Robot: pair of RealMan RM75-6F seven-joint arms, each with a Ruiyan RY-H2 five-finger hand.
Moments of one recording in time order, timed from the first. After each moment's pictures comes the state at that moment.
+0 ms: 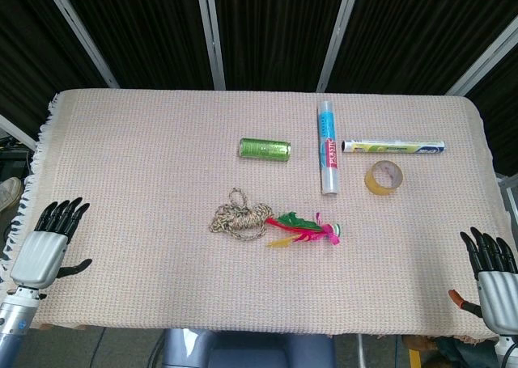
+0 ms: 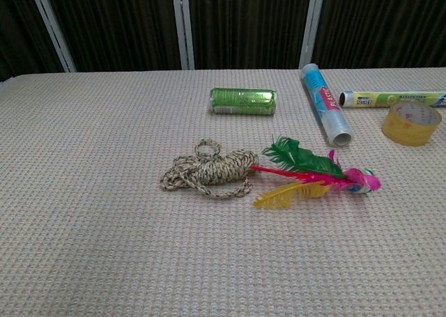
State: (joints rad) left arm -0.19 -1.20 0.00 -1.57 1.55 1.40 0.13; right arm -0.03 -1.12 0.02 -1.58 -1.57 1.57 -0.06
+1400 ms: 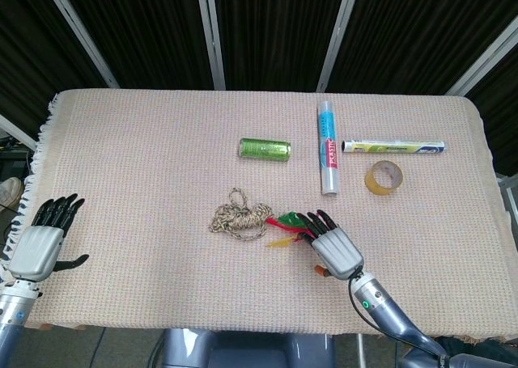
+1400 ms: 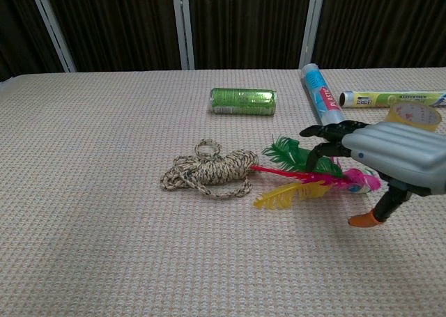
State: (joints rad) left arm -0.21 -1.20 -0.02 -1.53 1.48 1.33 0.07; right arm 0.47 -1.49 0.12 -1.60 -1.50 0.97 -0.39
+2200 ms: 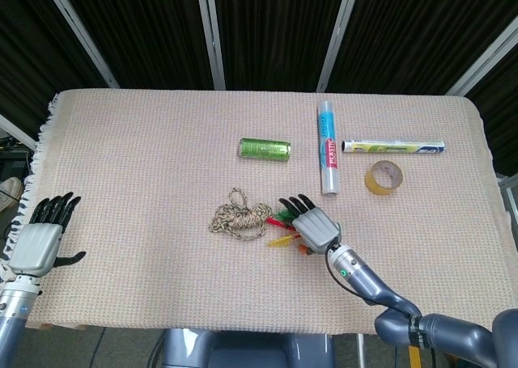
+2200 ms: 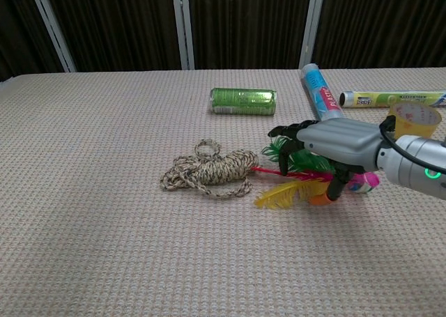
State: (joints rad) left arm -0.22 -1.23 -0.04 -1.51 1.40 1.29 0.13; right arm 0.67 -1.60 0.16 -1.38 -1.39 0.81 -0.29
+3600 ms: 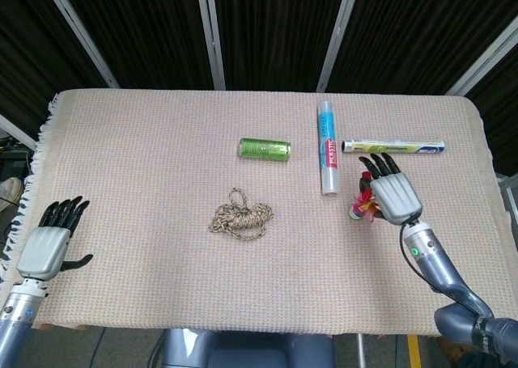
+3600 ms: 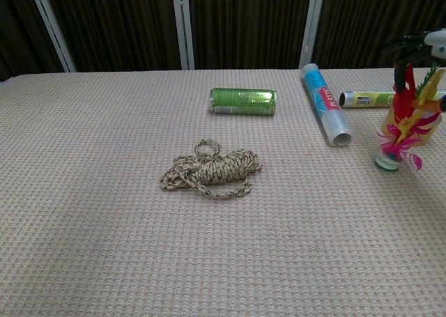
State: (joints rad) left arm -0.22 -1.25 -0.02 -1.51 1.45 1.30 0.11; right arm 0.56 -1.25 0.17 -1.46 -1.36 1.05 -0.19
